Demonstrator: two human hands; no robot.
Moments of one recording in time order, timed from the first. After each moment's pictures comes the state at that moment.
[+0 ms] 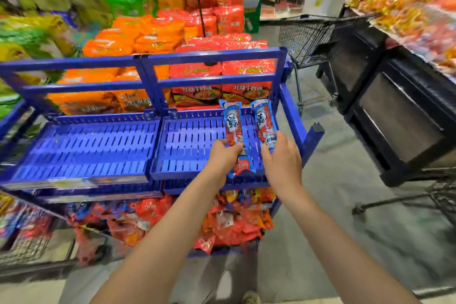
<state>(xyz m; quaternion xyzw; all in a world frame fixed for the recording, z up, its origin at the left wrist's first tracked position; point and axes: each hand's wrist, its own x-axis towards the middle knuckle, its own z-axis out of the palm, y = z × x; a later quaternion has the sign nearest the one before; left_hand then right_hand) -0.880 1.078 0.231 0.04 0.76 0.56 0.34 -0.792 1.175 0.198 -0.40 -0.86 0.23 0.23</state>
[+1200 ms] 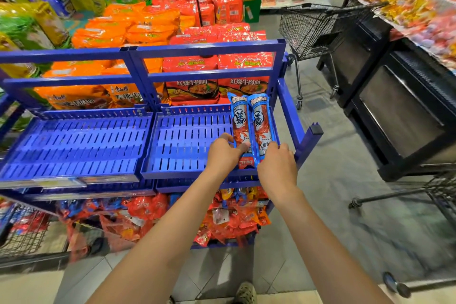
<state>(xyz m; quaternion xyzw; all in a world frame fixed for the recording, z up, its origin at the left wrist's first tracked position) -0.900 1.107 0.190 0.17 0.86 0.41 0.25 -0.793 1.177 0.204 -0.44 -0.88 0.19 0.06</state>
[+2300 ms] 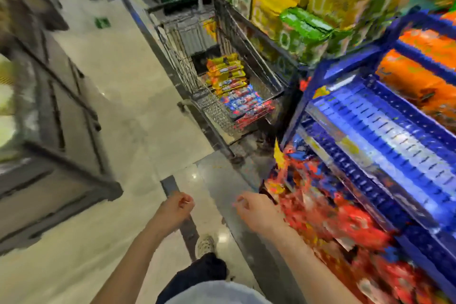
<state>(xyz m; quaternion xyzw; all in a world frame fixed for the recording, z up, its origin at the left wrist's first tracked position) -0.805 0.489 0.081 -0.33 0.79 0.49 0.15 -0.907 0.708 0.100 0.22 -0.90 0.24 -0.30</state>
